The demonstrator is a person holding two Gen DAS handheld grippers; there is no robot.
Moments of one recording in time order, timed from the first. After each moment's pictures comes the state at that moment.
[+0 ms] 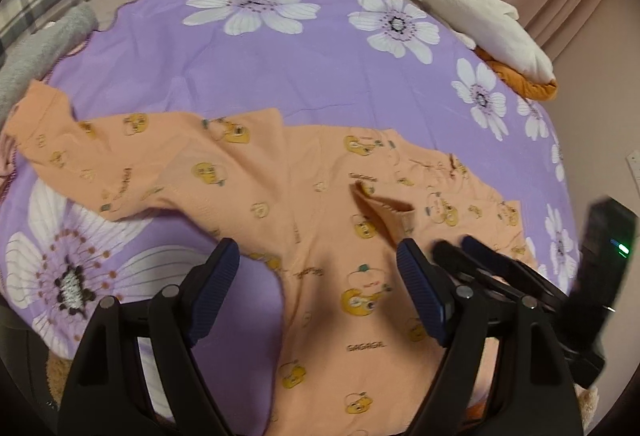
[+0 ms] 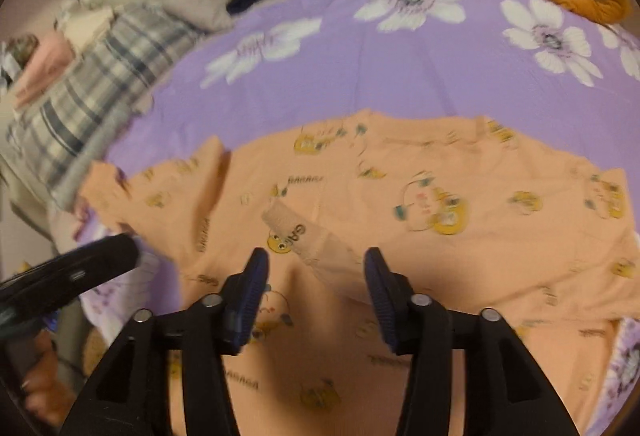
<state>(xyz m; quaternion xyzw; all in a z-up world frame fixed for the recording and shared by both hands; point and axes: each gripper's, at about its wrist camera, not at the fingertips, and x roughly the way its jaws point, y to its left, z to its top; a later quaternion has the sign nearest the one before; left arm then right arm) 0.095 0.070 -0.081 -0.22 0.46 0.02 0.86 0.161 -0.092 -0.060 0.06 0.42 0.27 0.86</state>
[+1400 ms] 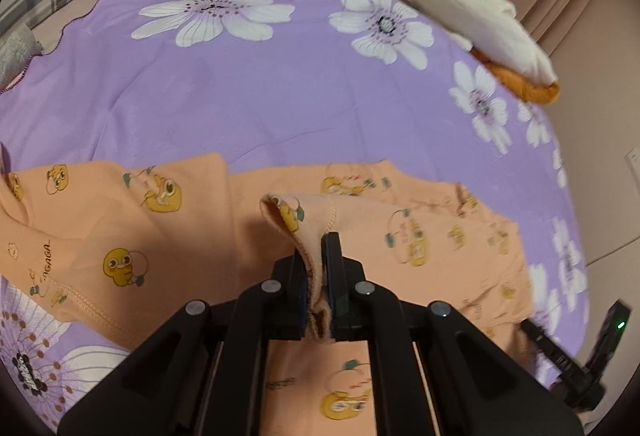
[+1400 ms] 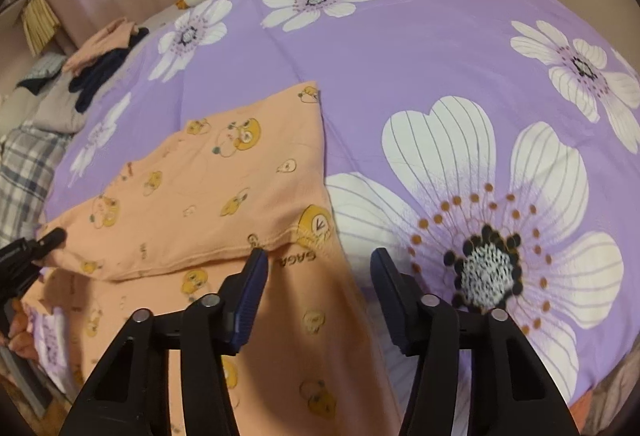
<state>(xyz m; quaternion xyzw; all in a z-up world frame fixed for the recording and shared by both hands) 0.163 0.055 -0.118 -0.20 0.44 0.01 0.87 0.160 -0.265 -0.119 0.19 0.44 0.05 0.88</state>
